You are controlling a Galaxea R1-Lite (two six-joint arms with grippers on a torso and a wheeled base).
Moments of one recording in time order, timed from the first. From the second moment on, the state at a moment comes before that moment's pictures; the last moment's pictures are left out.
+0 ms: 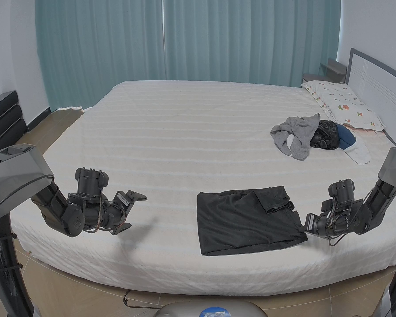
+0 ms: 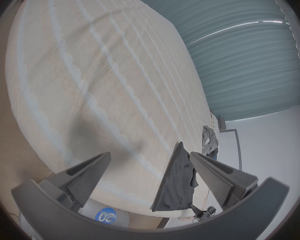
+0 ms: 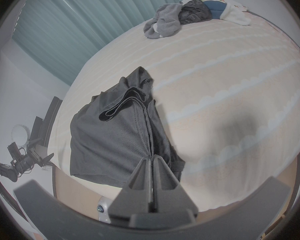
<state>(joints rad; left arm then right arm) -0.19 2.16 -0.79 -0.68 -0.26 -1.10 0.09 2.15 -0.66 -0.61 0.20 0.43</state>
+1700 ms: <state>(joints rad) -0.19 2.17 -0.80 -0.68 -0.26 -1.10 0.26 2.31 -1.02 -0.65 0.05 0.75</state>
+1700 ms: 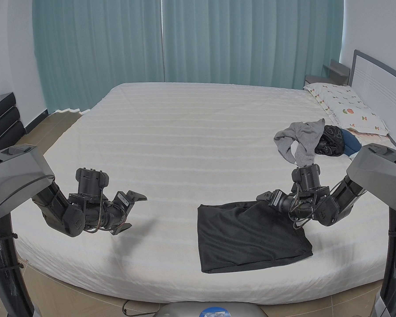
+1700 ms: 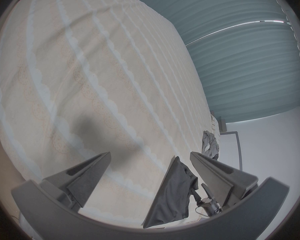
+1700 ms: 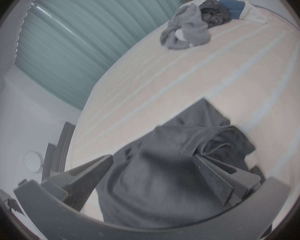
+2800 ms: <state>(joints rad) -0.24 2.16 -0.79 -0.66 -0.26 -1.11 0.15 2.32 -0.97 -0.76 0.14 0.76</state>
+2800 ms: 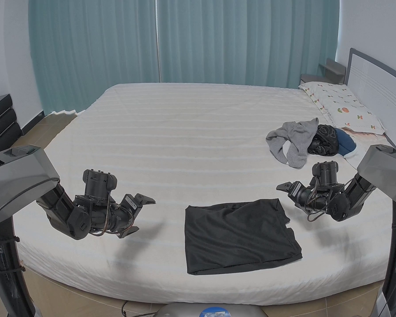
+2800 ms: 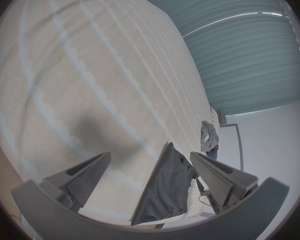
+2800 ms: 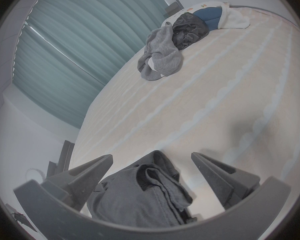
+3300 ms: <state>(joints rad) -0.31 2.19 -0.86 -0.65 -0.12 -1.01 0.26 2.32 -0.95 -0.80 0.23 0.76</state>
